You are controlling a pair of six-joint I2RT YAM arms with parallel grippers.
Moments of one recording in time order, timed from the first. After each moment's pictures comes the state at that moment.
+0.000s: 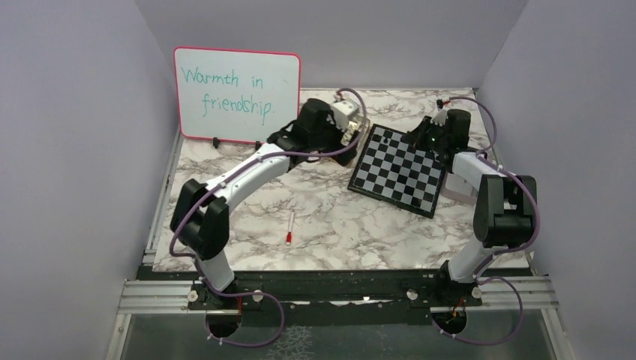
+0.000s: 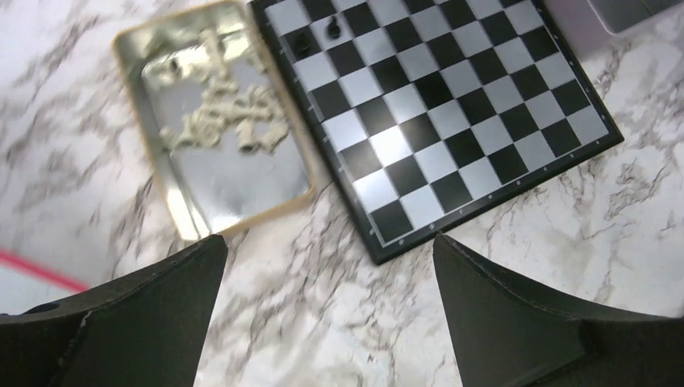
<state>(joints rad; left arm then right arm) -0.72 1.77 1.48 -0.24 0.16 0.07 -0.05 1.69 1.00 0.21 -0.45 0.35</state>
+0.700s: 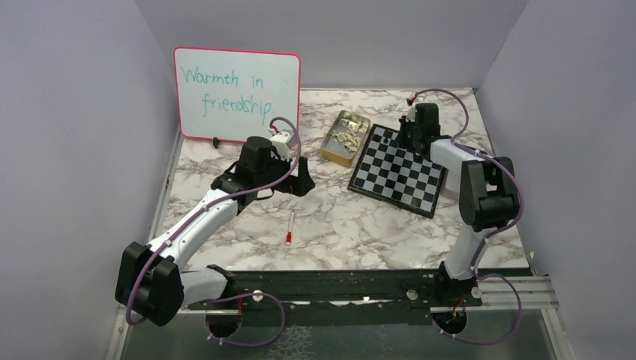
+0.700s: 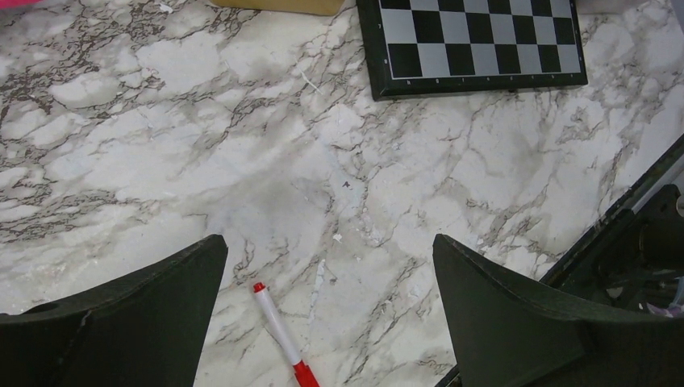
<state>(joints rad) -0.47 1.20 0.85 -0.24 0.33 -0.25 0.13 1.85 1.19 0.04 -0.07 0.09</state>
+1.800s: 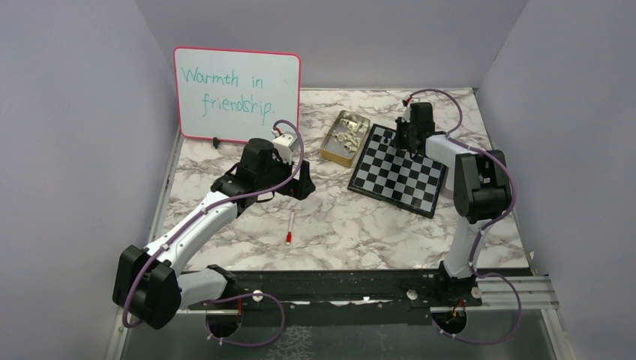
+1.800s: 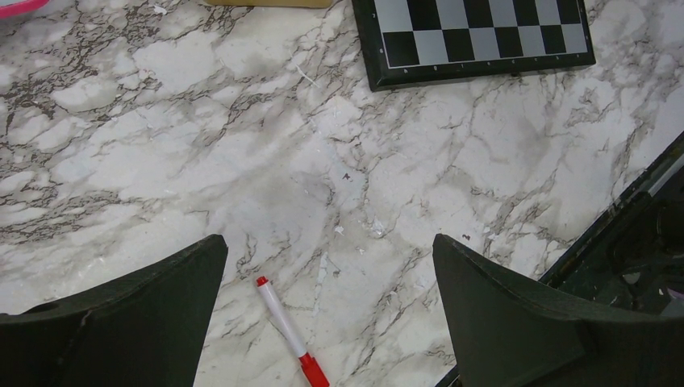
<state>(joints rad) -0.50 1.18 0.85 -0.27 0.31 -0.19 0.13 1.95 1.27 -0.02 -0.05 0.10</state>
